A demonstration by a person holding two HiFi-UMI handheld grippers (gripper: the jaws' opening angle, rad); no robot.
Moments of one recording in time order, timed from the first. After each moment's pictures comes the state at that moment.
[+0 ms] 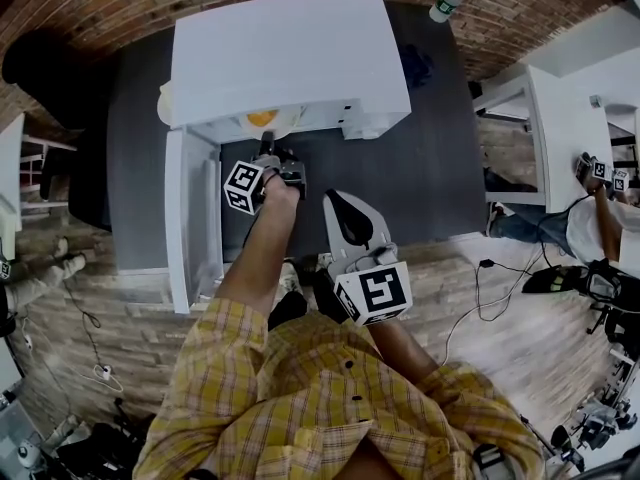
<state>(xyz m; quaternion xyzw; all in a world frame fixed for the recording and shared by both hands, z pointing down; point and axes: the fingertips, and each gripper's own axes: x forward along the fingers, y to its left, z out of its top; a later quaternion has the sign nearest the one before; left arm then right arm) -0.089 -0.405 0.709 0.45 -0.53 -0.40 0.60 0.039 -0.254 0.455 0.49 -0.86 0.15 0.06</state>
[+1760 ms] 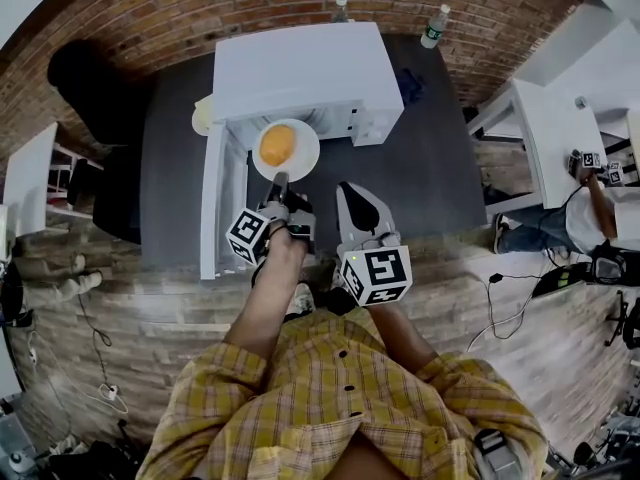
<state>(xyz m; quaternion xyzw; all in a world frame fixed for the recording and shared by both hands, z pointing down) -0.087 -0.253 0.558 0.49 -0.46 -0.42 0.61 0.036 -0.195 0.411 0.52 -0.84 0.11 0.02</state>
